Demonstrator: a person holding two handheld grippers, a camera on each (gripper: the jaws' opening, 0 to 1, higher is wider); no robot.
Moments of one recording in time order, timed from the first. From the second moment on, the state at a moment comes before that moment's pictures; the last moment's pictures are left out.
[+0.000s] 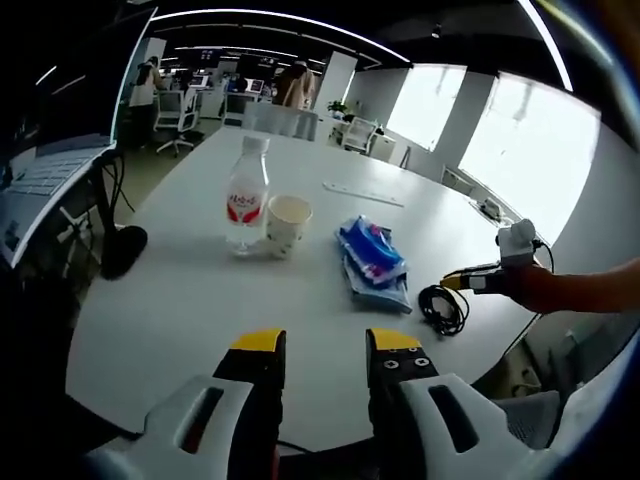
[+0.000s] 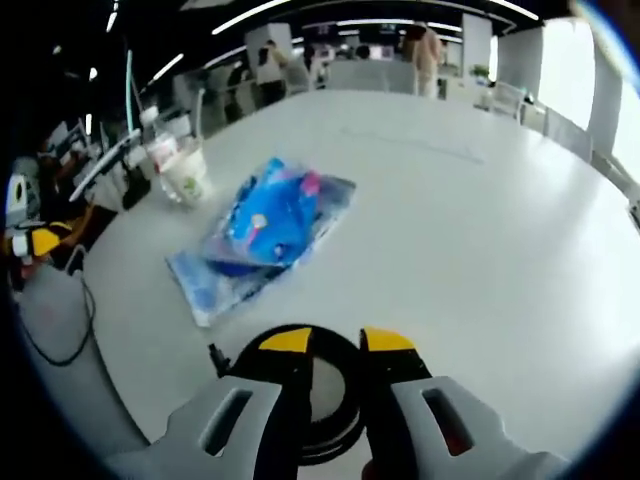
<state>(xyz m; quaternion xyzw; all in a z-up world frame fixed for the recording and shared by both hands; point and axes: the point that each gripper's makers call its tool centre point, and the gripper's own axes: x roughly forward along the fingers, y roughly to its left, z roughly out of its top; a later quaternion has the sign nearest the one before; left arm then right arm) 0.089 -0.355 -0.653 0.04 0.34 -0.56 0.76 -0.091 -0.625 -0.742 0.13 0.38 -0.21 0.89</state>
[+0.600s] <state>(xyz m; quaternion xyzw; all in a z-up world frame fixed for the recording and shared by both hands) 0.090 -0.345 -0.654 0.03 0.34 -0.54 0.77 -0.043 -0.641 -0.732 0.09 0.39 -0.16 0.90</state>
